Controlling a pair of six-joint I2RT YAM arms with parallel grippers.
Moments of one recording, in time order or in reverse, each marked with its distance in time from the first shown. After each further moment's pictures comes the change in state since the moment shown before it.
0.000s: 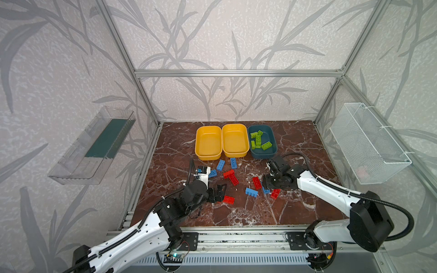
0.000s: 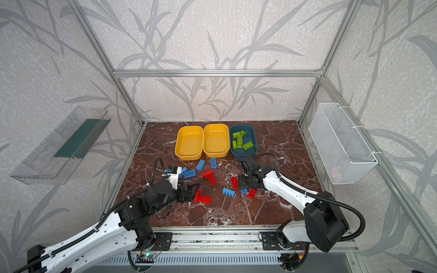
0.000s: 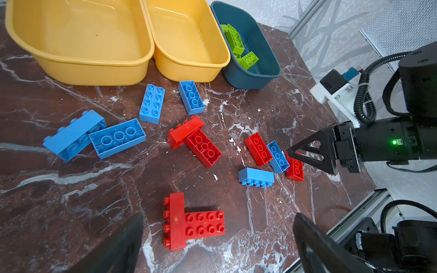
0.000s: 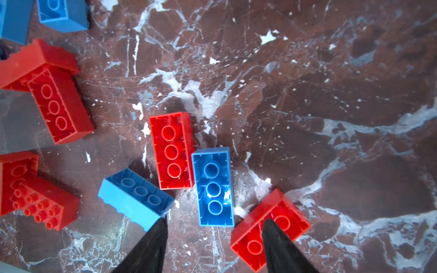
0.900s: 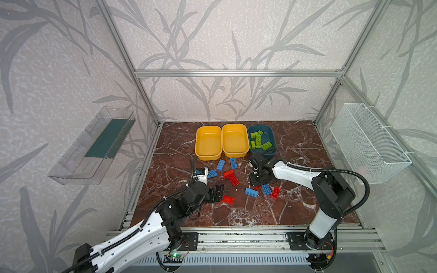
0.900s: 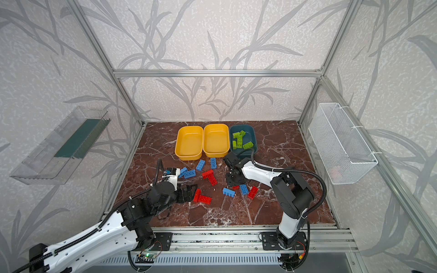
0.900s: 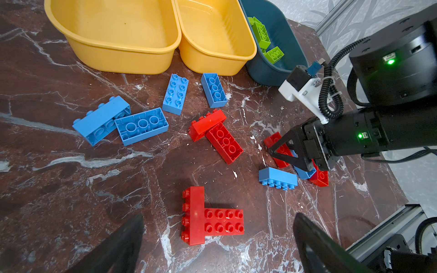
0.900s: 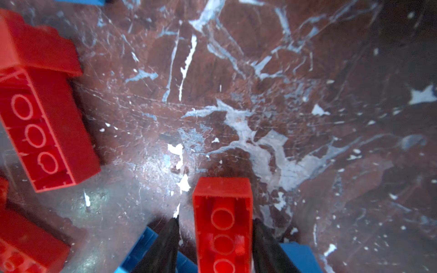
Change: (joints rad) left arm 0.000 0.047 -0.024 -0.009 -0.063 -0.032; right arm 0.078 0.389 0.206 0.068 -0.044 -0.080
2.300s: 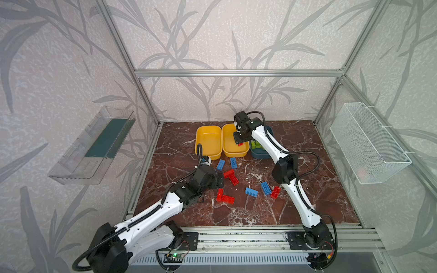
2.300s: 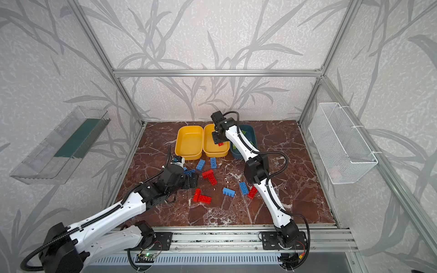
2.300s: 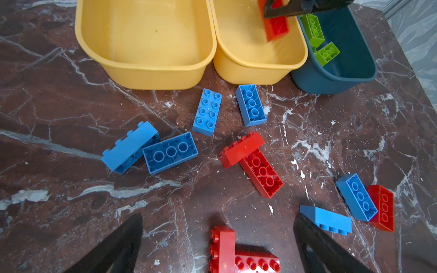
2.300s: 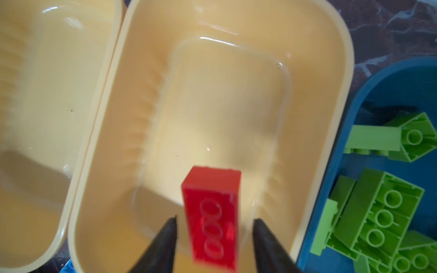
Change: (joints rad) left arm 0.209 0.341 0.152 0.063 0.057 0.142; right arm -0.138 0.901 1.681 -0.593 0.059 -0.226
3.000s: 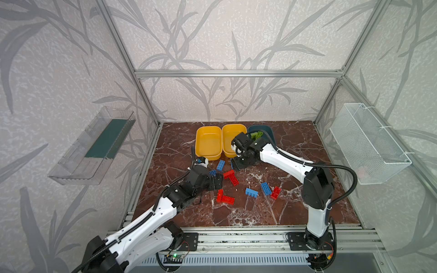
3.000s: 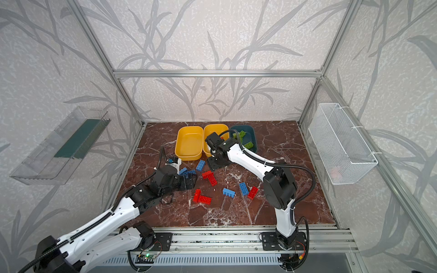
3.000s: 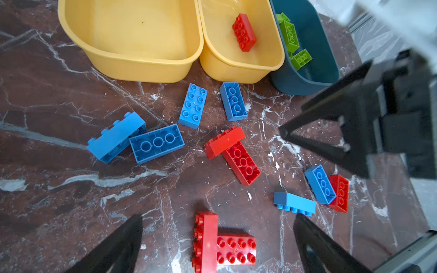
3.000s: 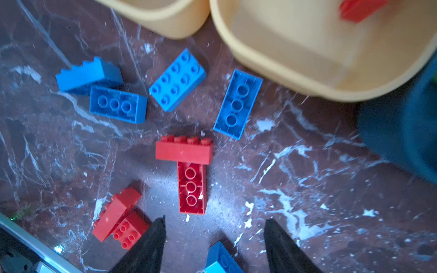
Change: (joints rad) left arm 0.029 -0.172 -0.043 -0.059 0.127 -0.074; right arm 0.232 -0.725 -1.155 0.317 -0.065 0.105
